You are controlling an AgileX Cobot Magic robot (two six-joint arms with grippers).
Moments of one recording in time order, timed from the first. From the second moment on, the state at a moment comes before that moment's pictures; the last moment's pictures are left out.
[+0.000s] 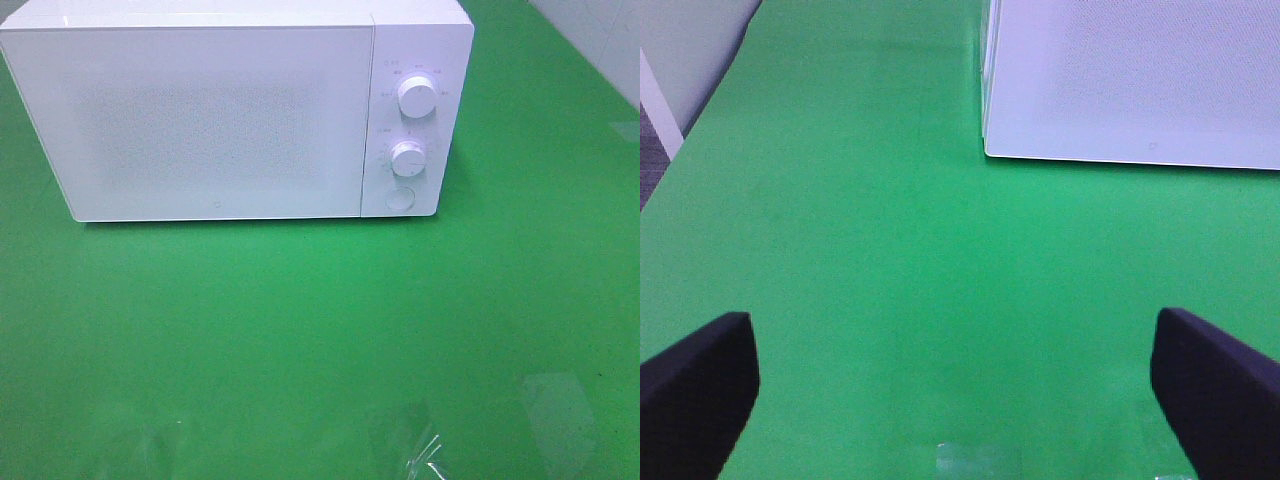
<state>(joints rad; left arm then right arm) 0.03 -0.01 -0.52 -0.06 1.08 0.05 0.29 0.32 -0.53 -0.14 0.90 0.10</state>
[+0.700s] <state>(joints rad) 0.03 -0.01 -0.52 -0.06 1.08 0.05 0.11 0.00 -0.49 -0.03 0.96 0.05</state>
